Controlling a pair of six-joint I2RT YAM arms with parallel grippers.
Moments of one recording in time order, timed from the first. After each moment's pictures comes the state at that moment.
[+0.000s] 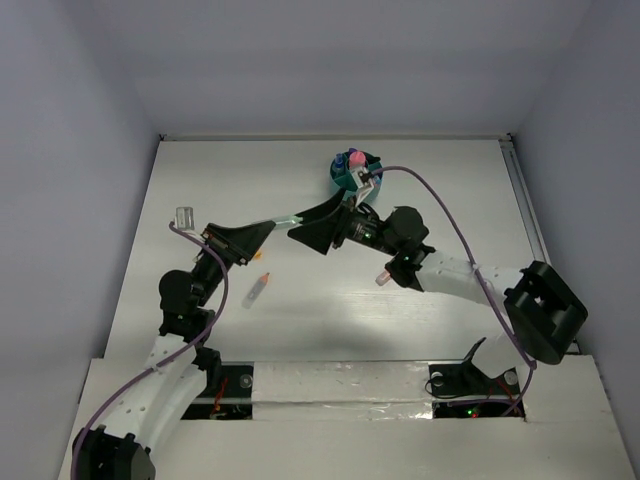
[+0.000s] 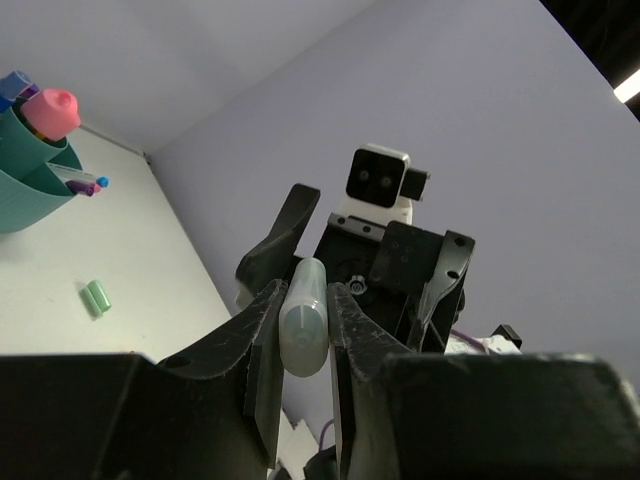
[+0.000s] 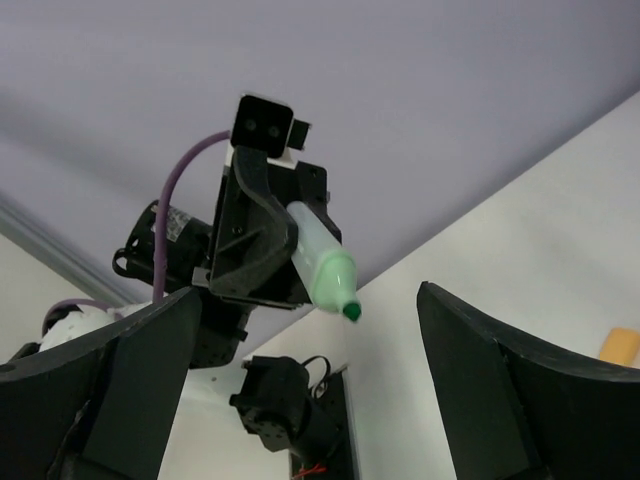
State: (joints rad) left arm -0.26 0.60 0.27 0.74 0.38 -1.27; right arm 0.81 1.49 0.85 0.99 -0.43 0.86
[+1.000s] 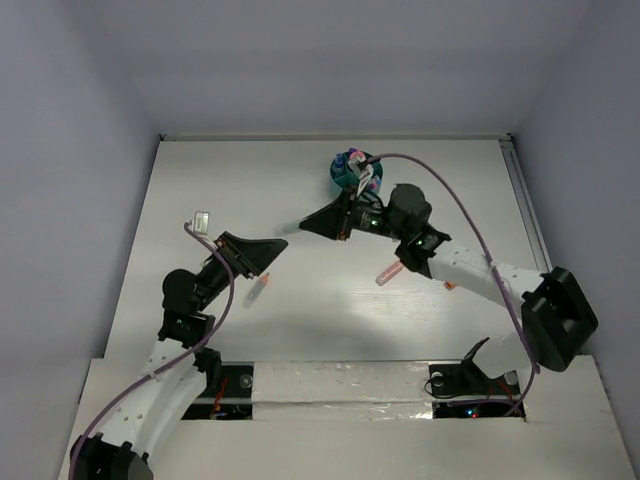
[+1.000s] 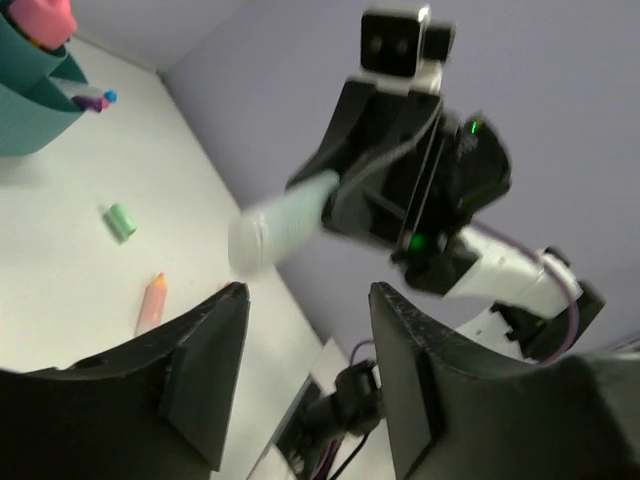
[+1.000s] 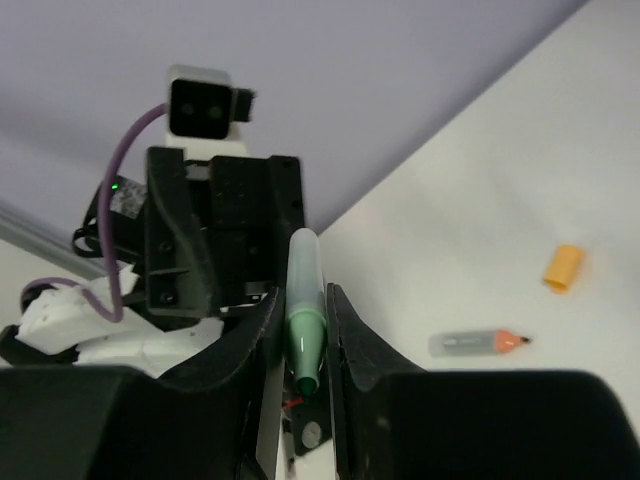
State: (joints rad) left arm -0.28 0.56 0.25 0.62 0.50 -1.17; right arm 0.75 1.46 0.94 0.66 -0.53 0.80
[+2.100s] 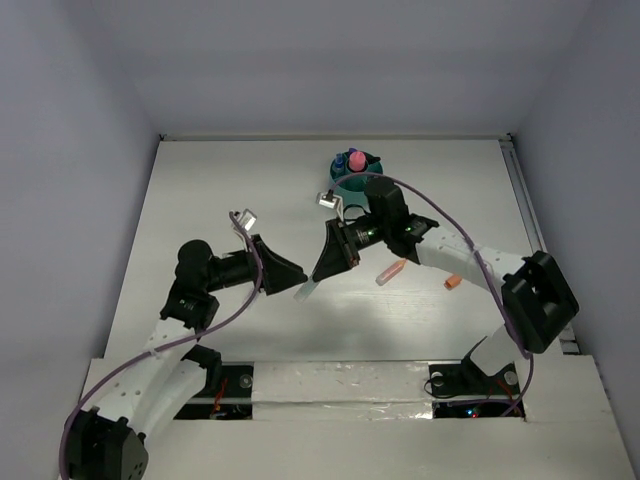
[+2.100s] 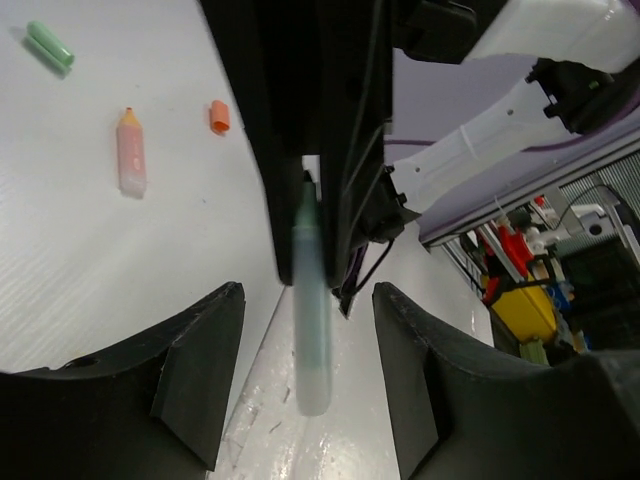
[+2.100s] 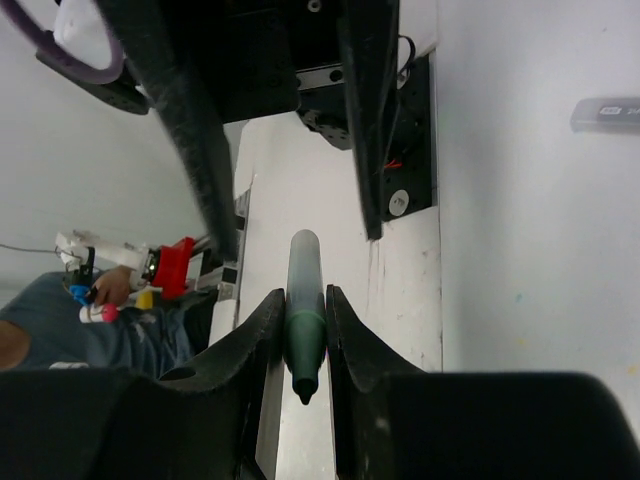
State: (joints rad) left arm -0.32 0.72 0.41 0.31 0.95 -0.81; right arm 0.68 1.55 1.07 0.10 -1.21 0.56
